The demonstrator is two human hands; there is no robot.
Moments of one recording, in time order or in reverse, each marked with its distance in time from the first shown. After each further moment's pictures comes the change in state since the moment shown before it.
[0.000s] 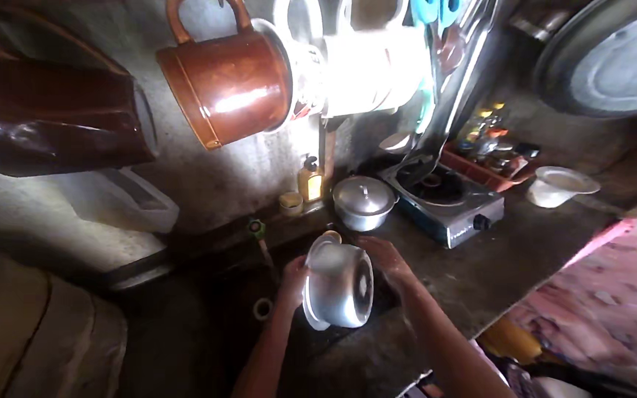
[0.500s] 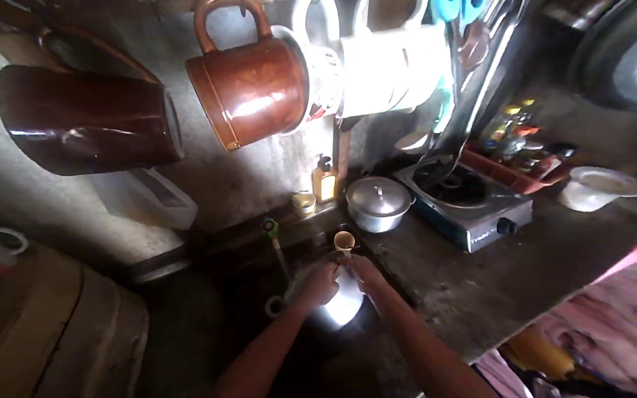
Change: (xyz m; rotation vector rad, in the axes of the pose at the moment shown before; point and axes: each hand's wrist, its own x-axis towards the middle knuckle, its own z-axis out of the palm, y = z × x) left_hand -0.011 0.039 0.017 1.065 -0.456 0.102; right_hand 0.004 0.016 0.083 0.146 -0.073 0.334
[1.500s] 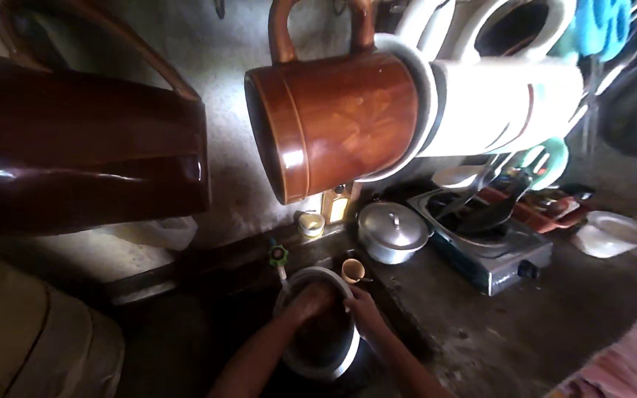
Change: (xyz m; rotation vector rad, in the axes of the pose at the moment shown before) left_hand 0.090 -0.126 0.012 0.367 0.035 0.374; right_hand 0.021 0.014 0.035 0.052 0.020 -0.154
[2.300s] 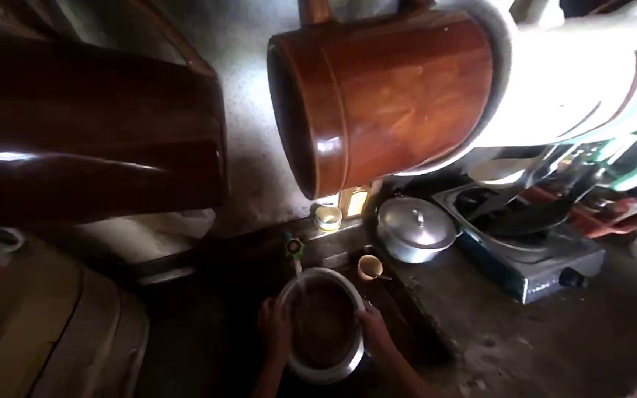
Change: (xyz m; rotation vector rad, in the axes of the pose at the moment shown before) left_hand -0.121 0.012 0.022 -0.311 0.578 -1.002; right_hand -0.018 0.040 0.016 0.170 0.037 0.122
